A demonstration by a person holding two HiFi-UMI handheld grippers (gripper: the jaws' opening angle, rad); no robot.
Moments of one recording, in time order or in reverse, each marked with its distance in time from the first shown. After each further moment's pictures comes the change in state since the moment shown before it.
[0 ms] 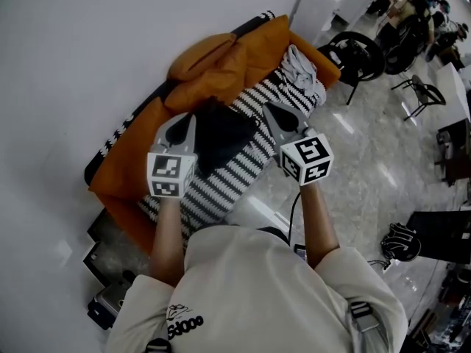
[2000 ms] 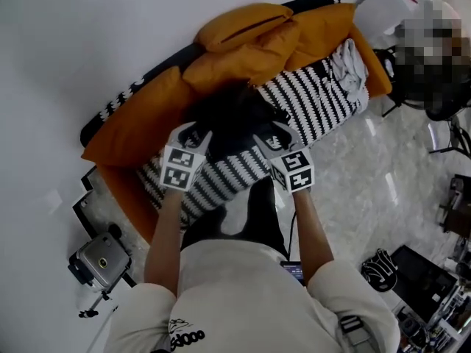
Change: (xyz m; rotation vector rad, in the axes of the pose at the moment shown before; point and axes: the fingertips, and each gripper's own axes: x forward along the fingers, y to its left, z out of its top) left arm 0.078 0.043 -0.231 -0.184 0.491 0.028; right arm 0.156 0.010 -0.232 0.055 0.408 0.287
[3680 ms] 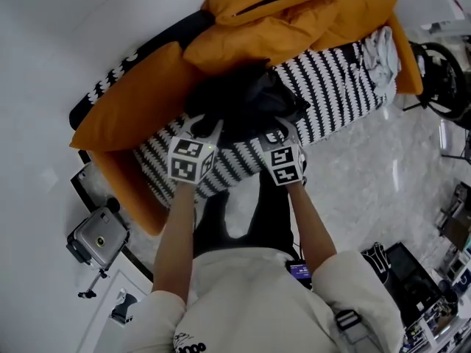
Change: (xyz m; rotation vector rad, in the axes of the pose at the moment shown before) left arm 0.097 0.022 -0.062 -0.294 0.071 -0.025; right arm 0.134 -0.025 -0.115 -0.096 0.227 -0.018
